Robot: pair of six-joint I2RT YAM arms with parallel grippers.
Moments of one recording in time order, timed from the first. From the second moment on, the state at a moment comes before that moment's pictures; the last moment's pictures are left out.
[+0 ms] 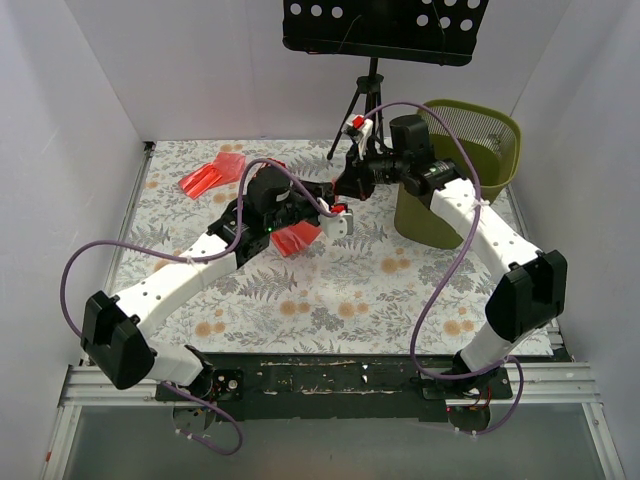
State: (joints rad) left arm -0.72 1.35 1.18 -0.08 0.26 1.18; right arm 0.50 1.63 1.55 -0.41 -0.80 -0.08
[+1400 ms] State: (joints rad) left arm -0.72 1.34 1.17 -0.12 0.23 1.09; right arm 0.54 1.66 1.63 -0.38 -0.81 -0.09
